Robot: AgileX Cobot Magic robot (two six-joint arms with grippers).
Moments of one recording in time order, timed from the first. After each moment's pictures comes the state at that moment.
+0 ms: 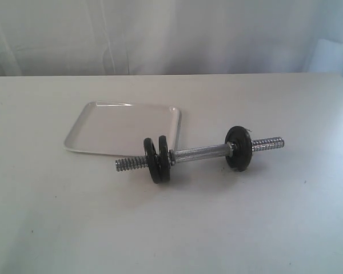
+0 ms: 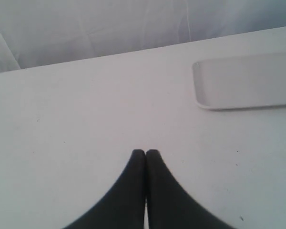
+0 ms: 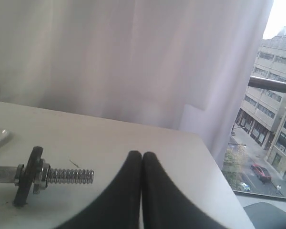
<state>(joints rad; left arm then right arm) -0.02 0.01 0.02 -0.11 0.24 0.23 -0.01 0.00 -0.04 0.08 0.09 -0.22</state>
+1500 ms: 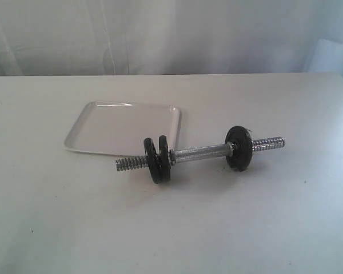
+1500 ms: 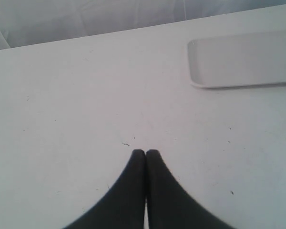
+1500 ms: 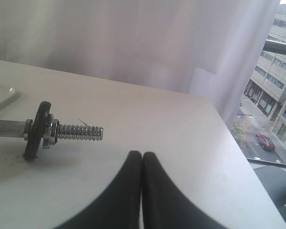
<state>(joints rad) -0.02 0.01 0.02 -0.12 0.31 0.23 -0.01 0.00 0.00 0.08 0.19 -0.23</state>
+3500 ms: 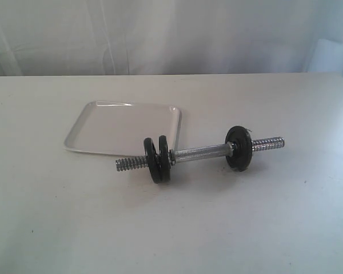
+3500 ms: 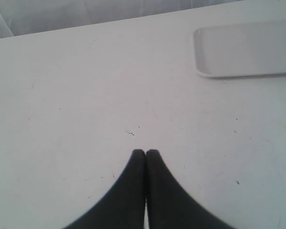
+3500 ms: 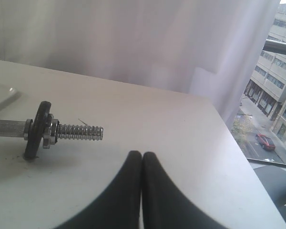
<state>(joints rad) -0.02 0.01 0.02 -0.05 0.34 0.16 -0.01 0.00 0.00 0.08 0.19 -0.23</state>
